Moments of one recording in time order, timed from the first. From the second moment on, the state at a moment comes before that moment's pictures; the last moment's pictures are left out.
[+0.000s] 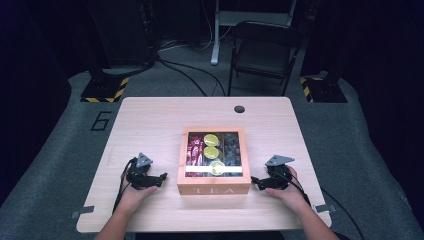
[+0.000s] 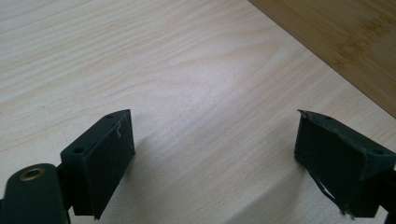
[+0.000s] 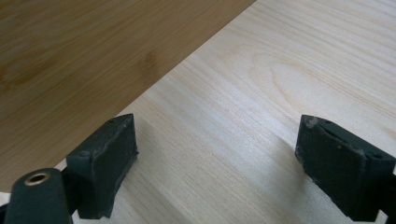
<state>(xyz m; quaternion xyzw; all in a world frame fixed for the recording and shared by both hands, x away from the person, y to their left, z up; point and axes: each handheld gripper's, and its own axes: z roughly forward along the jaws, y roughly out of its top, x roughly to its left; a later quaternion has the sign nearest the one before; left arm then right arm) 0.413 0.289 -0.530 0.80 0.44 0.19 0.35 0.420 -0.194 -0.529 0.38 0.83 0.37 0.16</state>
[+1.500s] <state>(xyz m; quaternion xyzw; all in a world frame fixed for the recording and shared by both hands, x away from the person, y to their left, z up) 0.390 0.275 -0.487 0.78 0.44 0.16 0.41 0.396 -0.199 -0.486 0.36 0.84 0.38 0.16</state>
